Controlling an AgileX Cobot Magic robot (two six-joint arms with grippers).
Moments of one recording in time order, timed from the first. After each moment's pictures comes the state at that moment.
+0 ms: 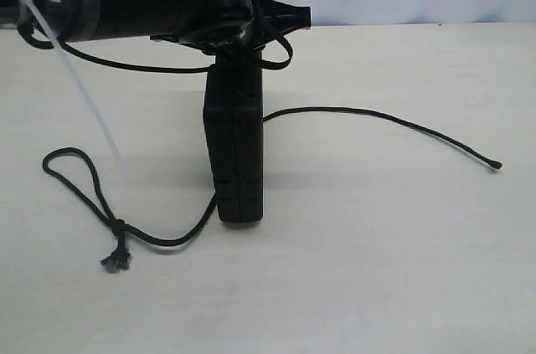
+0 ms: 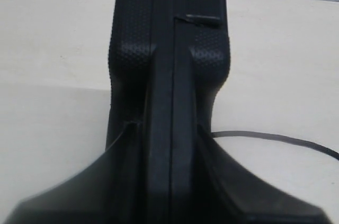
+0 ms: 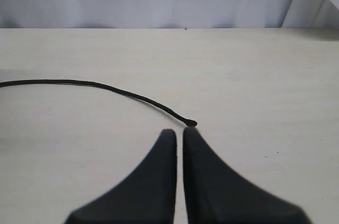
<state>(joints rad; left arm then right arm) -0.80 1.90 -1.47 0.83 0.71 -1.38 -0.01 0.00 0.00 0.07 0.34 -0.15</state>
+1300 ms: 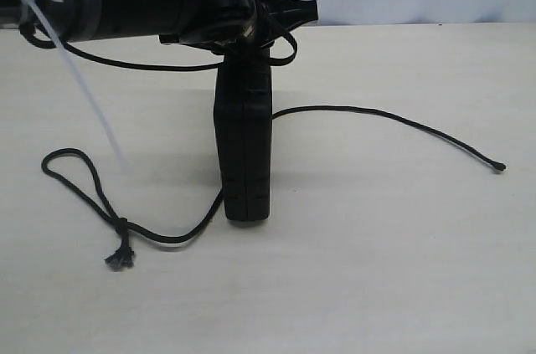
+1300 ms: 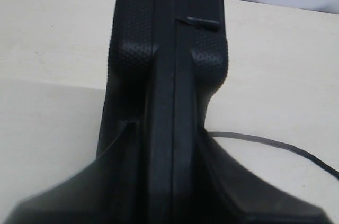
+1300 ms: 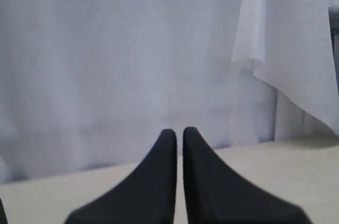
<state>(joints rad) -0.80 1.90 -1.47 0.82 0.65 -1.42 -0.01 0.00 0.00 0.19 -0.10 -0.11</state>
